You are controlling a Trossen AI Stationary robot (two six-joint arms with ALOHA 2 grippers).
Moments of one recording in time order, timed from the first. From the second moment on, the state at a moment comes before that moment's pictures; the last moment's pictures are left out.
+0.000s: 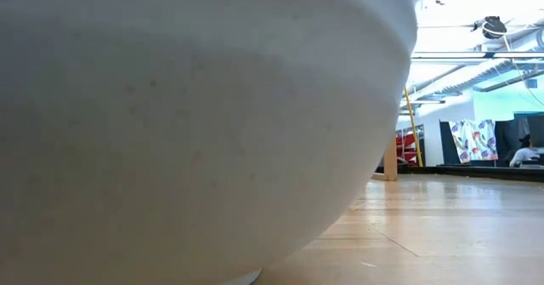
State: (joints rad) left arm -0.27 1.54 1.81 -1.40 -0.02 -0.50; right arm -0.44 1.38 2.24 -1.44 -0.11 -0.11
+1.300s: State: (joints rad) left arm -0.60 1.84 1.39 -0.61 -0.32 -1.02; right arm -0.44 1.28 2.24 -1.44 -0.11 -0.14
